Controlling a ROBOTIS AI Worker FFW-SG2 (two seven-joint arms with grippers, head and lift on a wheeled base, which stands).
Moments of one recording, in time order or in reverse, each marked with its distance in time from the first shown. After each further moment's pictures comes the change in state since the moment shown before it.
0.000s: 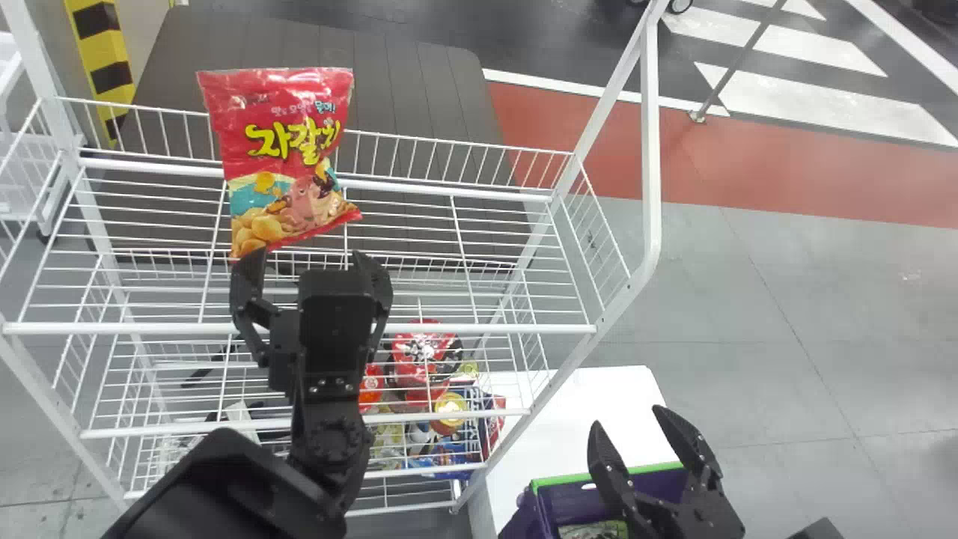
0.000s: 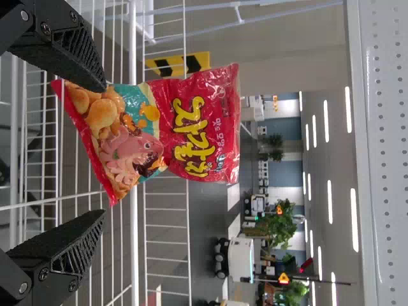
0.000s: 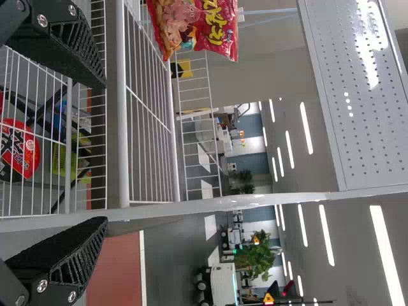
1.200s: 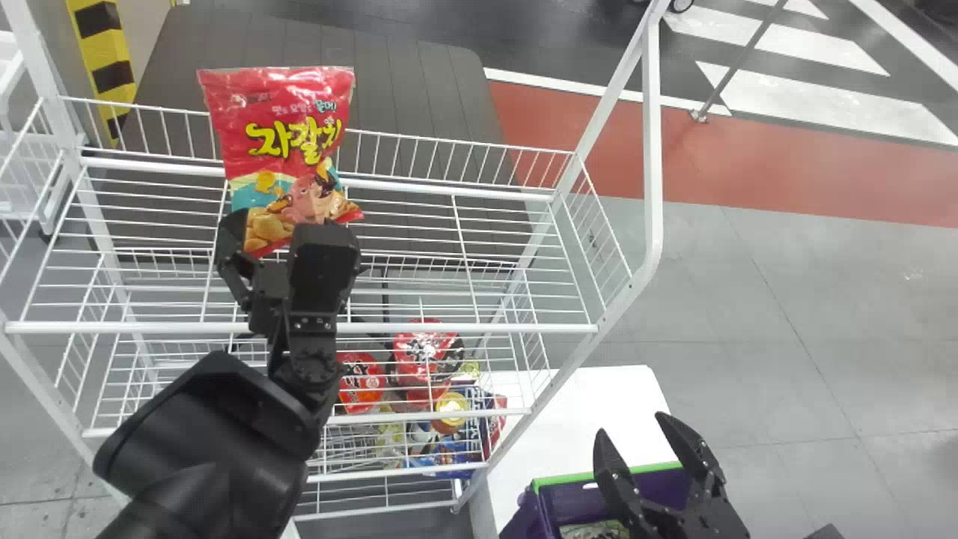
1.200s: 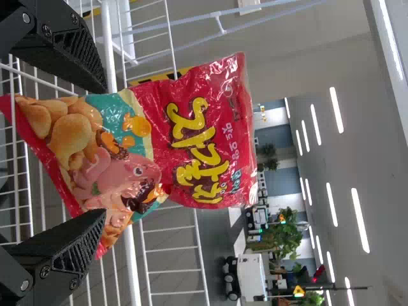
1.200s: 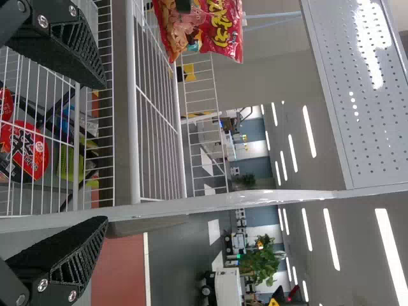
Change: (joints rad) left arm -0.232 0.000 0.020 0.330 0.053 -0.113 -0.013; right arm -0.012 -0.005 -0.018 0.045 -0.018 -0.012 0.049
